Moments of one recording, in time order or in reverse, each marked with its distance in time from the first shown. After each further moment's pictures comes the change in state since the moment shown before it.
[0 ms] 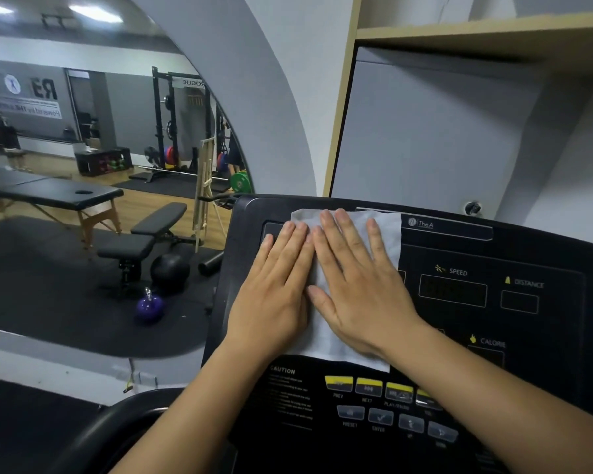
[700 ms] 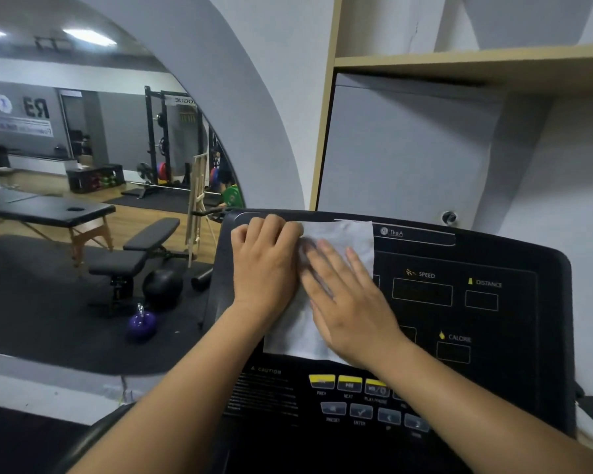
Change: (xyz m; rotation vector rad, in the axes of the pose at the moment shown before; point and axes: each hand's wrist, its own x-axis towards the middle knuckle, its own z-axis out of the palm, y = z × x) left_hand 0.053 0.004 -0.003 0.188 0.332 -0.105; right_hand -0.025 0.005 0.012 0.102 0.247 -0.108
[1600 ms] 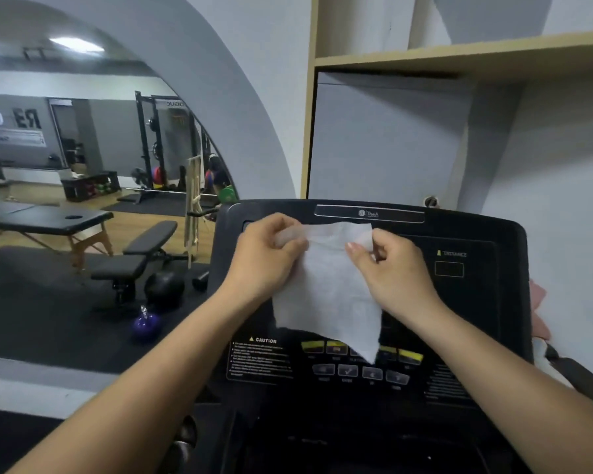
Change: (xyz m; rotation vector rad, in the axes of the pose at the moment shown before) left_hand 0.017 0.040 -0.078 -0.726 -0.506 -0.611; right_hand -0.013 0.026 -0.079 0.807 0.084 0.815
